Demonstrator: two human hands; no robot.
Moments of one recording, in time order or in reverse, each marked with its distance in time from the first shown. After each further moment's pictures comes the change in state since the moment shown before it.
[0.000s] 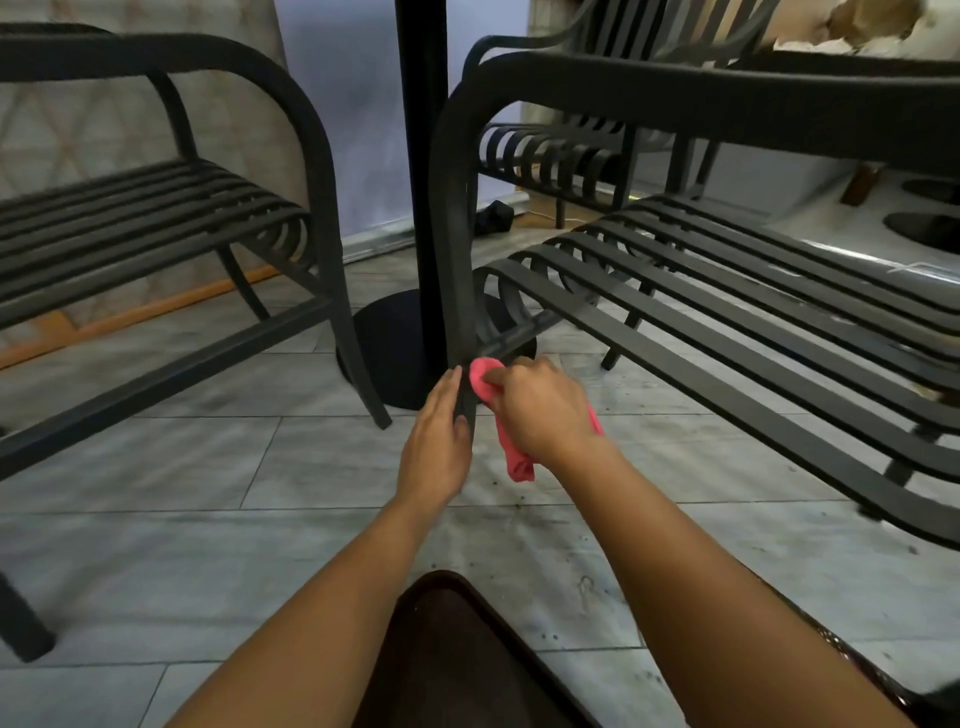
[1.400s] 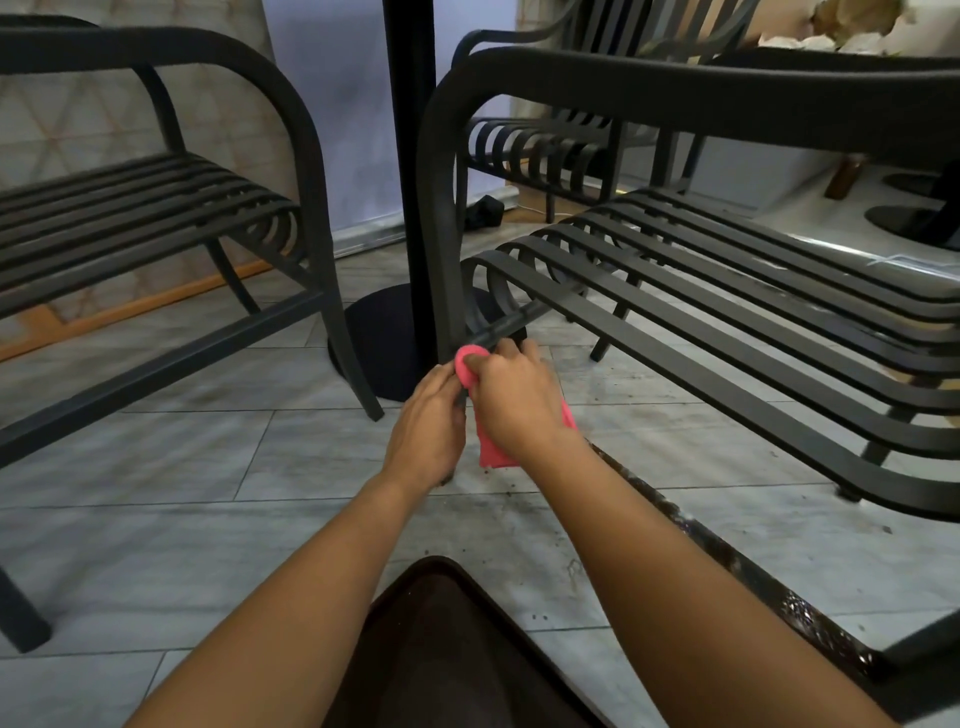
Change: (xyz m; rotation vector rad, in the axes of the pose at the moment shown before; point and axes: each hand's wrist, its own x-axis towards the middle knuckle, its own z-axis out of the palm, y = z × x) left_hand 0.001 0.011 -0.013 0.122 -0.057 0.212; right_hand -0.007 -0.020 -0.003 -0.017 -0.026 0.078
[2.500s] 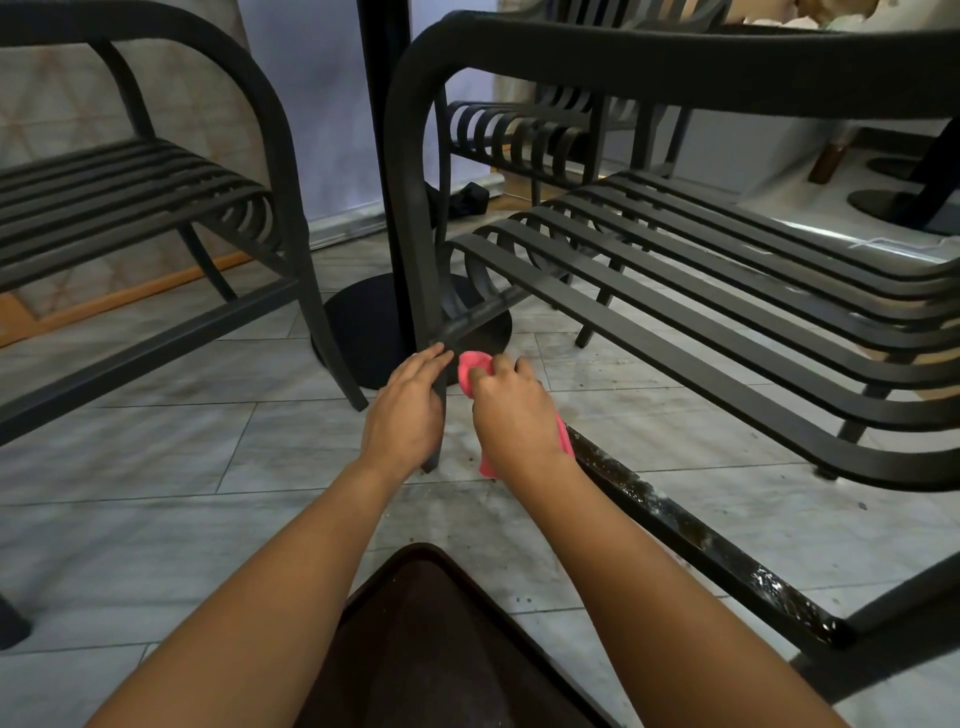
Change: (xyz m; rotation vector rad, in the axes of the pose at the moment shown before) left_hand -0.001 0.006 -0.001 0.136 -0.002 -0.072; right_hand -0.035 0.008 -0.003 -0.079 -0.043 0.016
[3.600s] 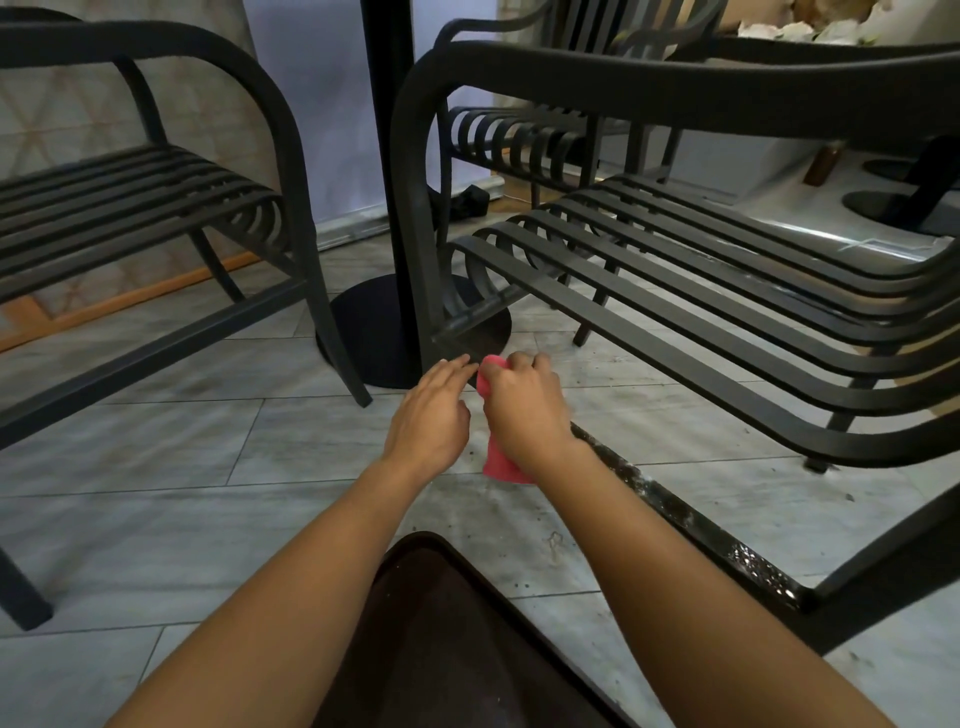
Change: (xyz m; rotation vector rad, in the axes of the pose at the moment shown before) left_hand -0.021 0.025 -0.002 0.038 -0.111 0.039; right_hand -0.006 0.012 0.003 0.061 0.066 0.050
